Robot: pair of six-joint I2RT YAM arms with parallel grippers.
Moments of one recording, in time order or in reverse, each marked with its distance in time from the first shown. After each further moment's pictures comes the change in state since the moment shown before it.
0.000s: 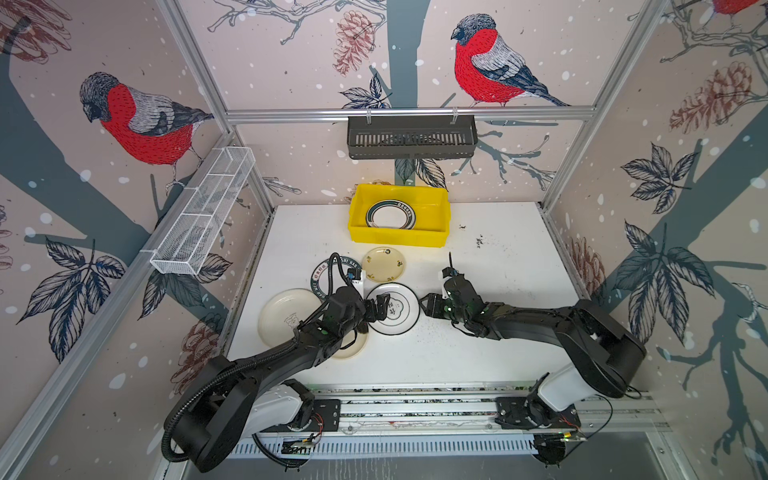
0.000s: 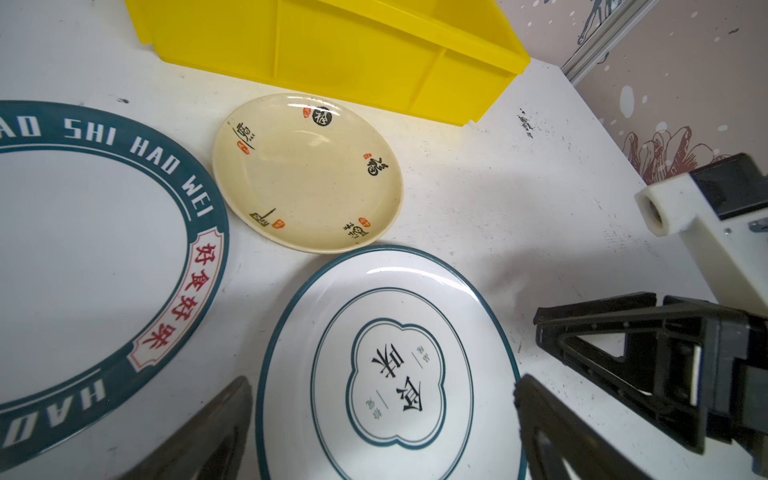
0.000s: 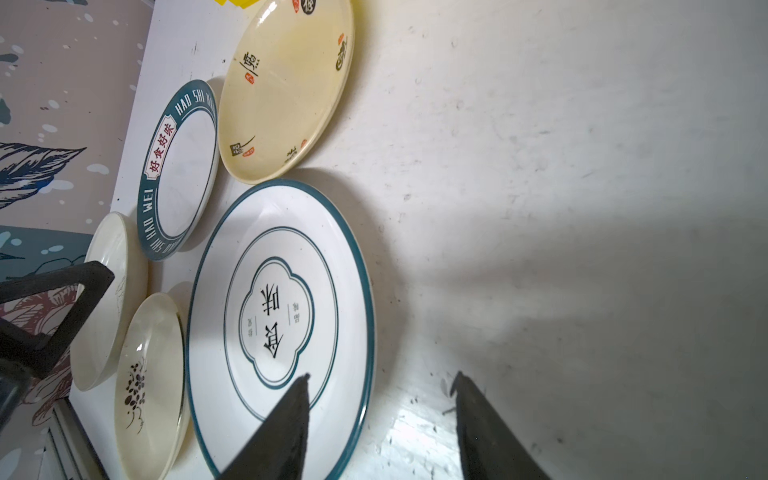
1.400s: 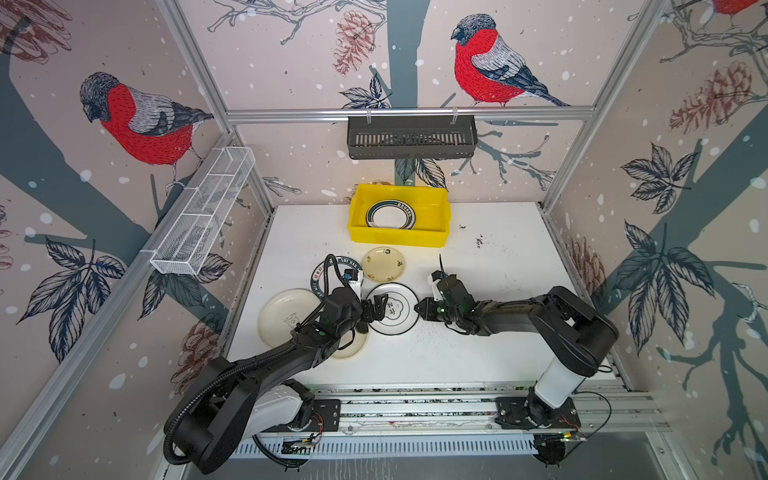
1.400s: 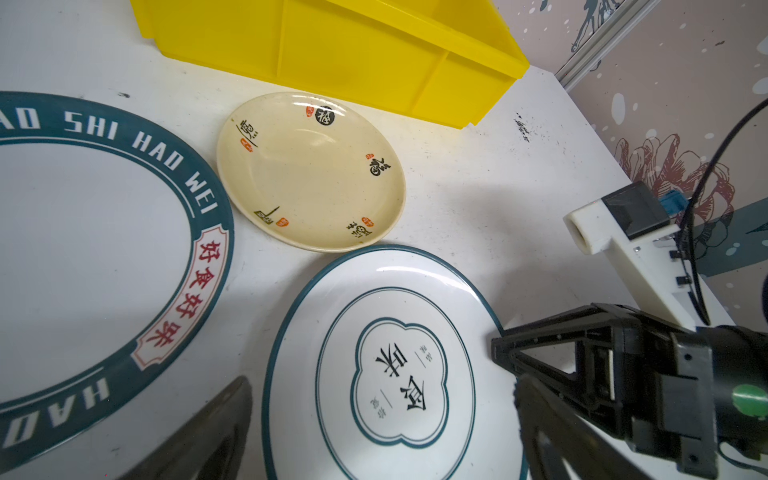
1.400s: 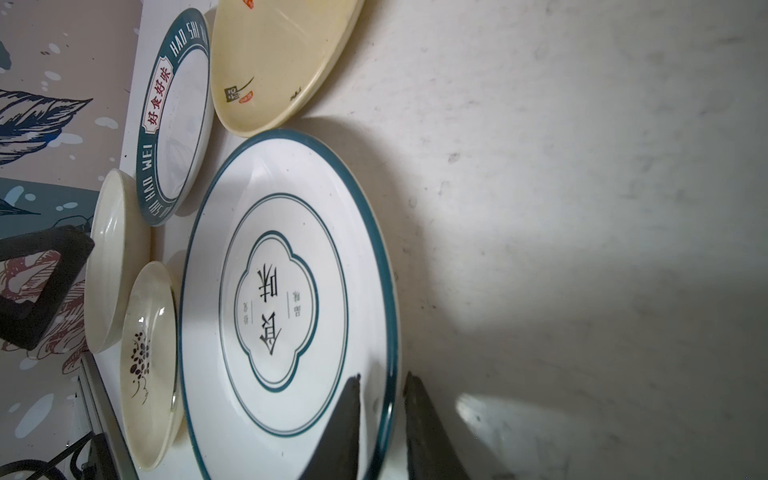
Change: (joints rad) left arm 0.038 0.003 -0.017 0.029 0.037 -0.001; right arm -0.001 0.154 0.040 0.086 -0.108 -0.014
